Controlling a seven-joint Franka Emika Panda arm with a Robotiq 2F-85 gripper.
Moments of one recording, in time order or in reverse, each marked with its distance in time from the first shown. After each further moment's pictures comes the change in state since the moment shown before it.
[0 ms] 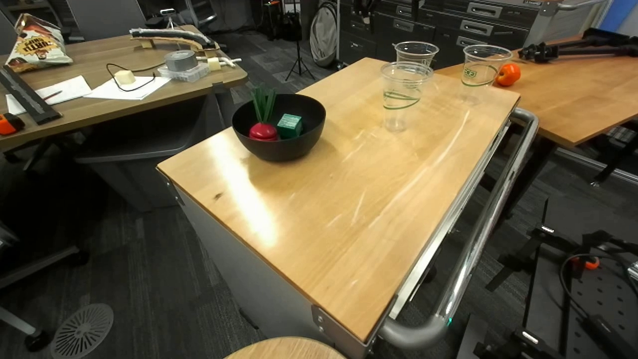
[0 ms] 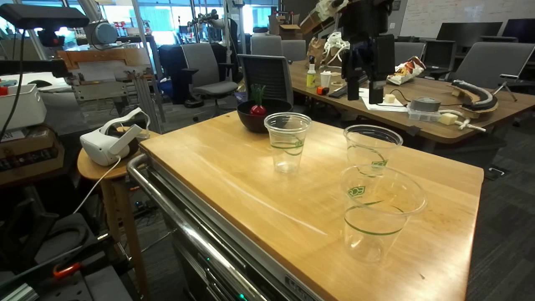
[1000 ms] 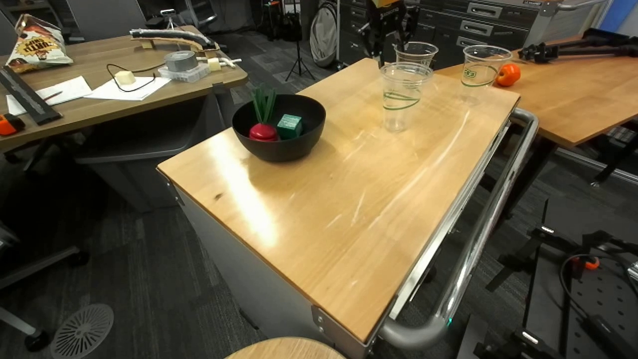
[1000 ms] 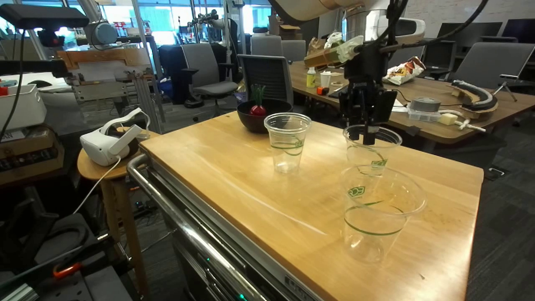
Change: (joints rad) arm -0.017 0.132 -0.005 0.042 0.021 -0.006 -0.187
